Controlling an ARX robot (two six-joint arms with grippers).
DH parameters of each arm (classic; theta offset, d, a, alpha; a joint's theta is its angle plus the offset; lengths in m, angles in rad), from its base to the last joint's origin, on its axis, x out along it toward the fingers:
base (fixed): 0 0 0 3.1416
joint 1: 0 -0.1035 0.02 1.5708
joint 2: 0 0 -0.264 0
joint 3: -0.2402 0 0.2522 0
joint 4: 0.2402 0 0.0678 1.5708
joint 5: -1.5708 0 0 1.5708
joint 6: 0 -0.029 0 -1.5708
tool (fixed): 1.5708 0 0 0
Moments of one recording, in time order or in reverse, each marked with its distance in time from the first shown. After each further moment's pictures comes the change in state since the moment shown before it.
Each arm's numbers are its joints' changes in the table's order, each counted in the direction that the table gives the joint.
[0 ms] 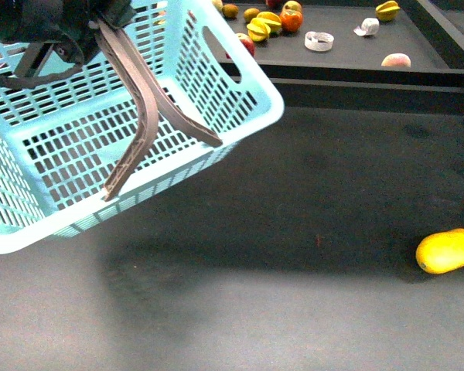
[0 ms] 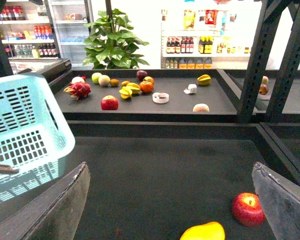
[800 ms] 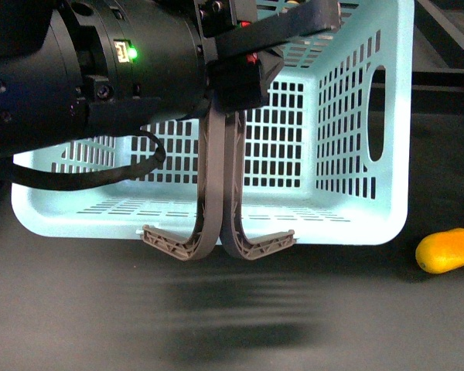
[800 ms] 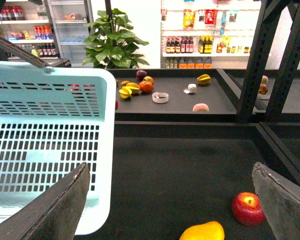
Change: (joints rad) left arm 0.271 -0.119 0.245 -0.210 -0.151 -0.389; right arm 0.000 0.000 0.000 0.000 0.000 0.000
